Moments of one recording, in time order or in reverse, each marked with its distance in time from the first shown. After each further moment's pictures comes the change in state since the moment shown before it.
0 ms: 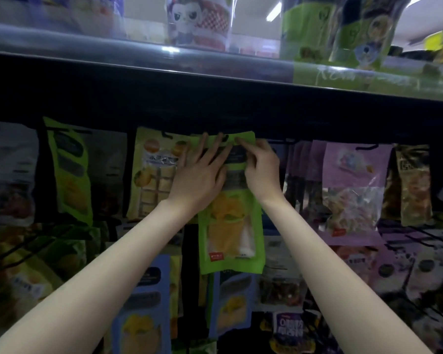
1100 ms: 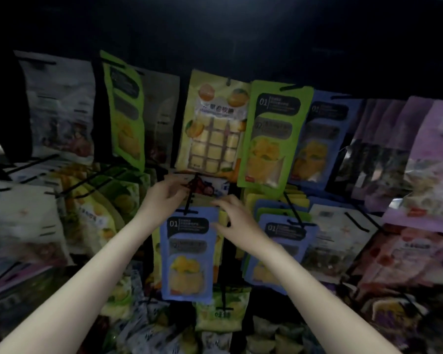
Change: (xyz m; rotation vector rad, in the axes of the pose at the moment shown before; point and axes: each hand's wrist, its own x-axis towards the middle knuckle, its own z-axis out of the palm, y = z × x) left_hand -0.161 -0.108 0.031 -0.742 -0.248 -0.700; right_hand -0.139 -0.005 0.119 0.004 -0.966 0.255
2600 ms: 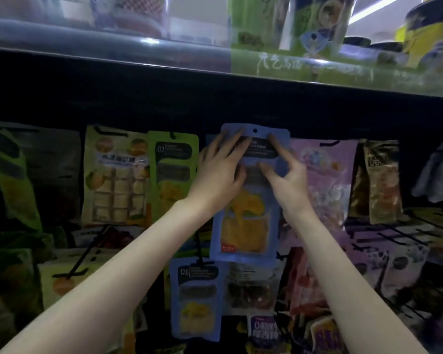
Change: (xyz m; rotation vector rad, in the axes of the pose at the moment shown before) left_hand 0.031 0.266 0.139 0.377 0.125 0.727; right_hand -0.100 0.069 -0.230 0.477 0.950 -0.347
